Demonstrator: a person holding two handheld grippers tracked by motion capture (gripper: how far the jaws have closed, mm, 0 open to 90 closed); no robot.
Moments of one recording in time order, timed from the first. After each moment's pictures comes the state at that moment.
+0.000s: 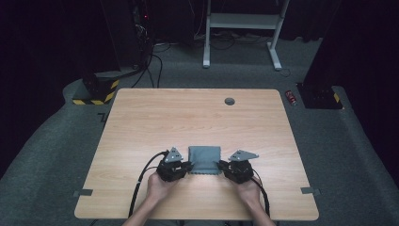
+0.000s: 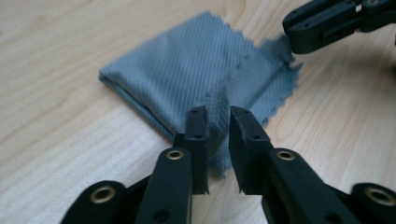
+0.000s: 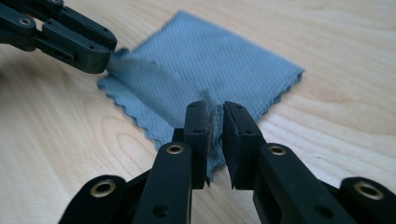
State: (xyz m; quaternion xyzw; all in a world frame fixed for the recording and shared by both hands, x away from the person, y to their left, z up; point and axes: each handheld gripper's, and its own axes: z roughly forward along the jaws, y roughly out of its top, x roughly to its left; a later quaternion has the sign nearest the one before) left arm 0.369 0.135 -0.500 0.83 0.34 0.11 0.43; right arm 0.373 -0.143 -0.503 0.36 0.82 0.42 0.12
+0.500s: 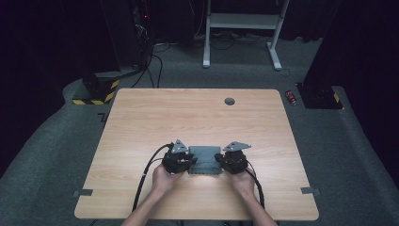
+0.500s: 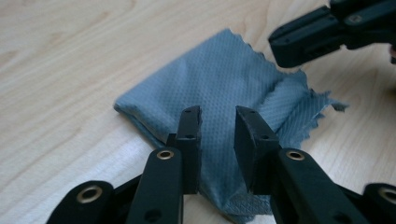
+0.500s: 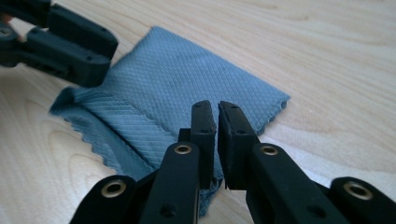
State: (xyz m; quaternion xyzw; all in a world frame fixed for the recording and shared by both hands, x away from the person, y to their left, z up) left arm 0.389 0.118 -0.501 0.84 0.36 0.11 0.40; right arm 0.402 -0.124 -0.504 0.39 0.83 0.39 0.13
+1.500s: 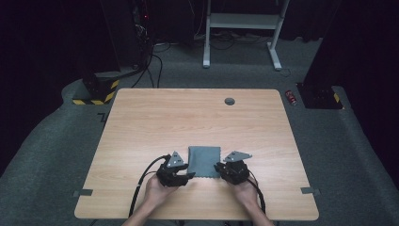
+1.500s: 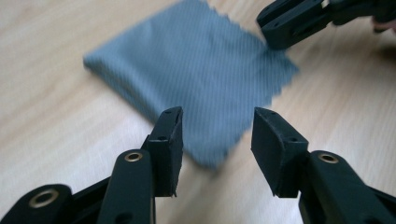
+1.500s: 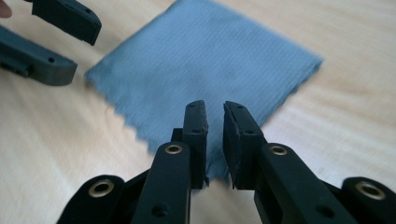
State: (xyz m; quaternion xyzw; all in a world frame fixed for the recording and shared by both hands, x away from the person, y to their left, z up) left arm 0.361 0.123 -0.496 0.85 0.33 0.11 0.39; right arm 0.375 -0.127 -0.506 0.36 0.84 0.39 0.12
